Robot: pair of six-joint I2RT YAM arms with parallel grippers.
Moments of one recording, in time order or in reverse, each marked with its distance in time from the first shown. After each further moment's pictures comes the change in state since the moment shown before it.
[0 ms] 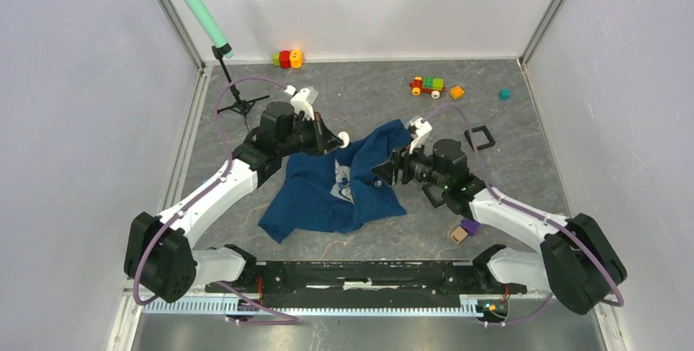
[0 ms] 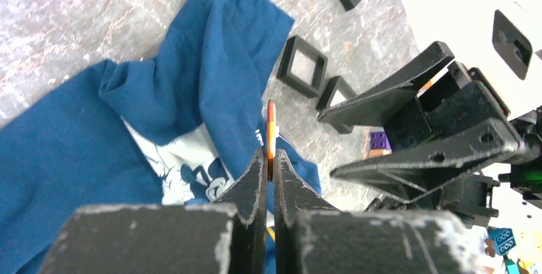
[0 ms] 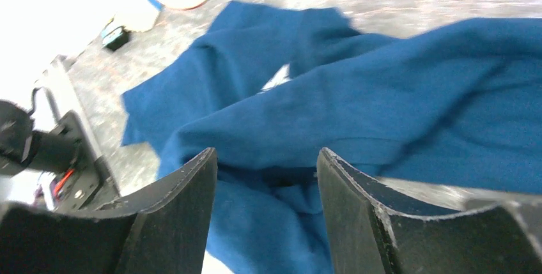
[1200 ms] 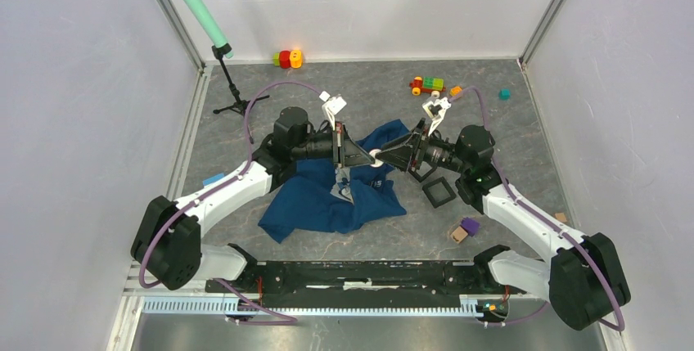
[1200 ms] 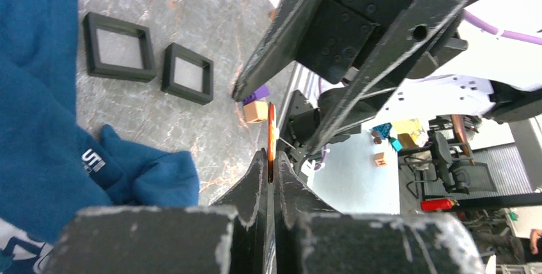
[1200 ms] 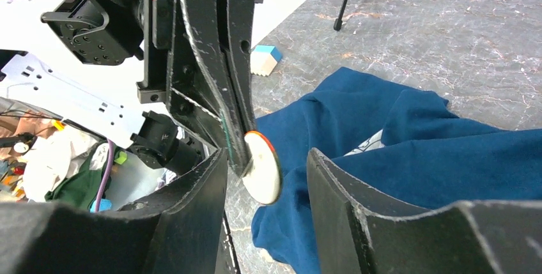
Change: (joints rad) left arm -0.106 0.082 -0.067 0.376 0.423 -0.139; right arm -0.166 -0.111 0.090 0.081 -0.366 0.217
